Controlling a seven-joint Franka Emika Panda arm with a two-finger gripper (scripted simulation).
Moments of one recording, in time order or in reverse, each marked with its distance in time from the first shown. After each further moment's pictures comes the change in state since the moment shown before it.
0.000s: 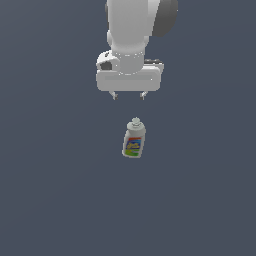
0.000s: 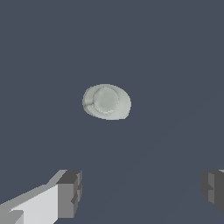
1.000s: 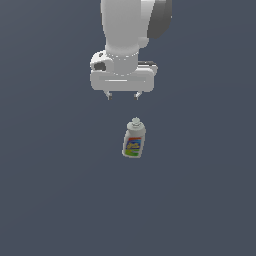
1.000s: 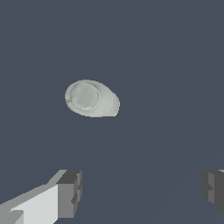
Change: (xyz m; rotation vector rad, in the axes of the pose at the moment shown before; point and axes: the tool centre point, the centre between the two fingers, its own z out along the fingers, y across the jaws) arm -0.003 0.021 0.002 -0.033 -0.021 0.003
